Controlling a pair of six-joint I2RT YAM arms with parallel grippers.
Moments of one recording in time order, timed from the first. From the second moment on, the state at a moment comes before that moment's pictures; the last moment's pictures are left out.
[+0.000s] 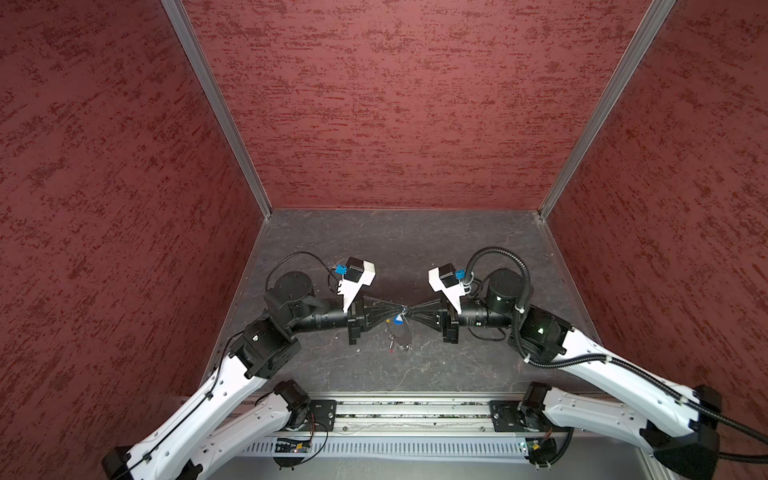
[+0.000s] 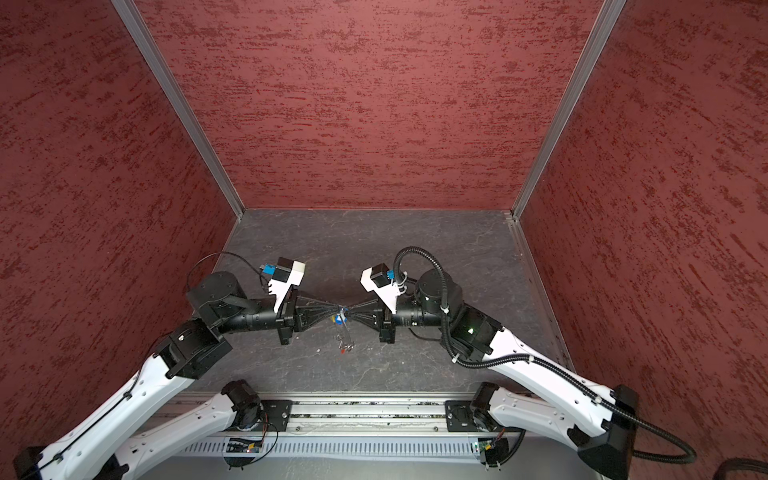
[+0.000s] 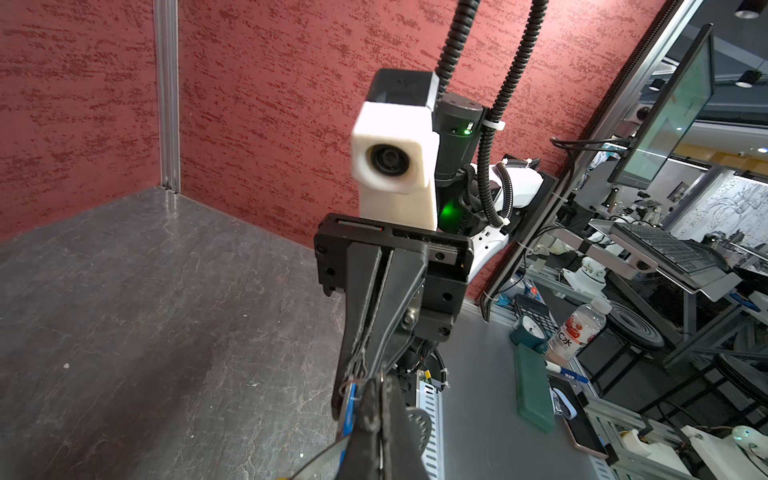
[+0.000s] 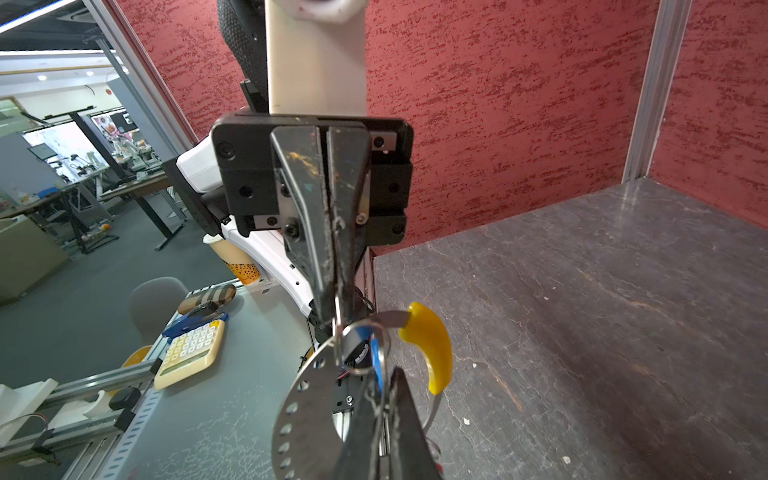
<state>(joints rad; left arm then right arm) -0.70 0.74 0.91 -0.22 0.73 -0.30 0.91 0.98 0.92 -0.04 -0.62 0.21</state>
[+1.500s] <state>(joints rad) -0.71 0.67 0.73 0.14 0.72 -0.36 0.95 0.85 0.84 0.20 -0.44 0.31</state>
